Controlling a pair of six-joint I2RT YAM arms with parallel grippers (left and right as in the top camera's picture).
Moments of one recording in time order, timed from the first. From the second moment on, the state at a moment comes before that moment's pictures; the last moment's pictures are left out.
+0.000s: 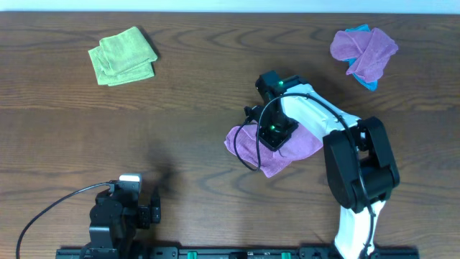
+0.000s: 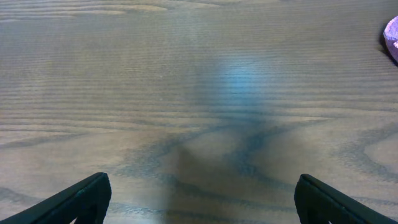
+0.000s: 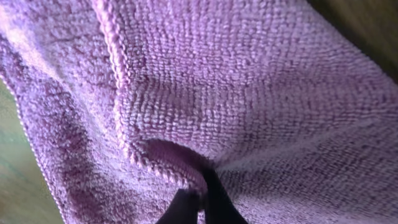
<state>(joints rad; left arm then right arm) -0.06 0.01 0.29 -0.96 -0.01 0.04 0.42 2.06 1.41 -1.07 -0.12 -0.34</state>
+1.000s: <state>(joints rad) -0.06 0.01 0.29 -0.96 -0.01 0.04 0.57 1.99 1.72 -0.74 0.10 -0.34</state>
